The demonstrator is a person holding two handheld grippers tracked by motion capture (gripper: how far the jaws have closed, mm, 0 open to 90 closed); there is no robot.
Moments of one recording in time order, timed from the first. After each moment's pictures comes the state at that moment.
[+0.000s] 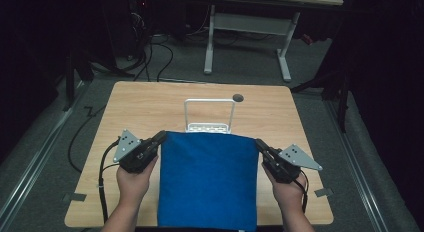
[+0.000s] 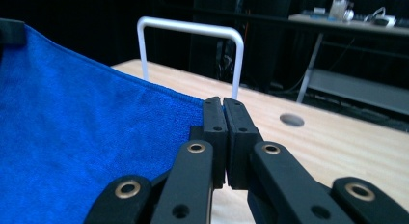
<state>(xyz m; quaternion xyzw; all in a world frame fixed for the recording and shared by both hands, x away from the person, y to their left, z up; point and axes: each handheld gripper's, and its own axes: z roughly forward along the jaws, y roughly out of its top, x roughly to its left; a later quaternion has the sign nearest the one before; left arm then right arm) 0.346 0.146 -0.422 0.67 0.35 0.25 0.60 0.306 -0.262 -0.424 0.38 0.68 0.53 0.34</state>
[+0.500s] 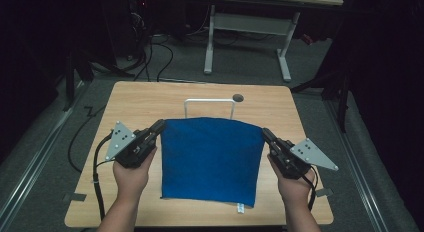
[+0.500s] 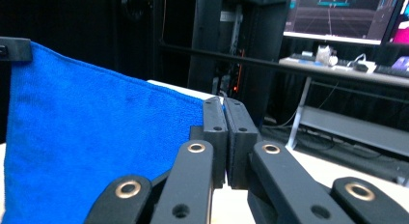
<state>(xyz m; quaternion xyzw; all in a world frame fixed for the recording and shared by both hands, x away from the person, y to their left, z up) 0.341 0.143 -0.380 0.65 0.32 0.28 0.63 0.298 -0.262 -0.380 0.36 0.64 0.57 0.37</state>
